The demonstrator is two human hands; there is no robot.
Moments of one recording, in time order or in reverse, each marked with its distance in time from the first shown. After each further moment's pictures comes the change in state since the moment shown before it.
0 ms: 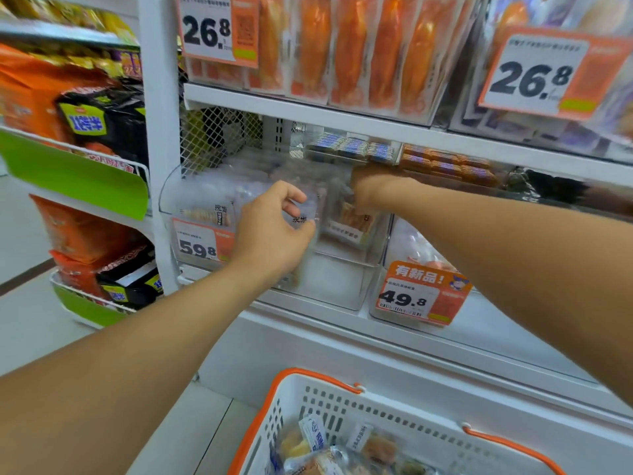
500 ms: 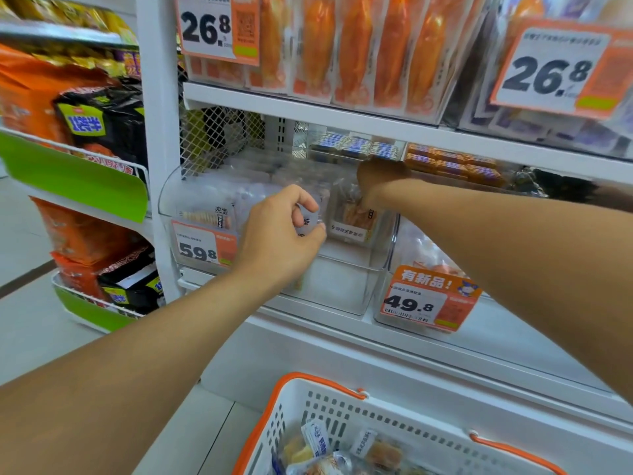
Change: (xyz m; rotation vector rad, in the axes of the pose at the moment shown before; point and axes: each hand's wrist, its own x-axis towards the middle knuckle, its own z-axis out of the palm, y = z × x) left_hand 0.001 -0.003 0.003 0.039 -0.019 0.113; right_hand 0.033 0.016 0.016 -0.070 0.120 0.049
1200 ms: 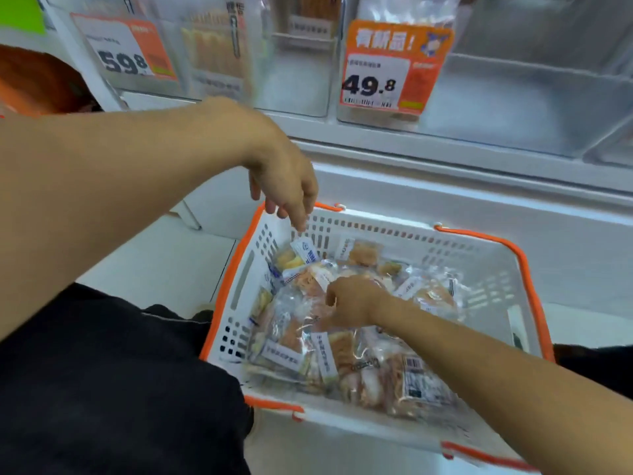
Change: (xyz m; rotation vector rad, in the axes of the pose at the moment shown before) left_hand -0.083 0.025 0.055 0.789 -1.646 -0.084; right_hand -0.355 -0.116 0.205 0.650 -0.861 -0.105
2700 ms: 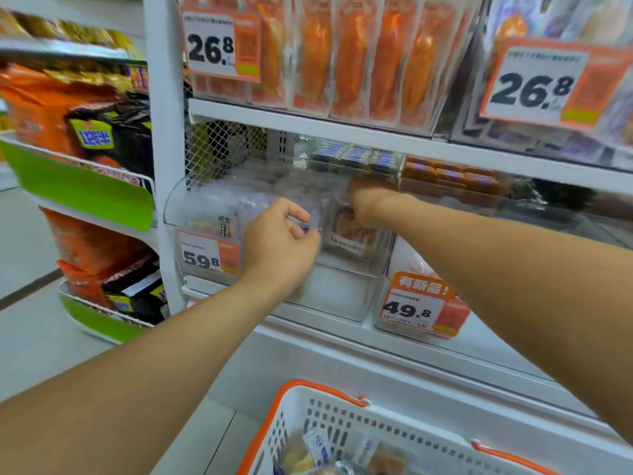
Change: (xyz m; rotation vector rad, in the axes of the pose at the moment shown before) left_hand -0.039 -0.065 -0.056 -1.101 1.597 -0.113; right_hand 0.036 -0.103 -0.389 -0.530 0.745 0.043
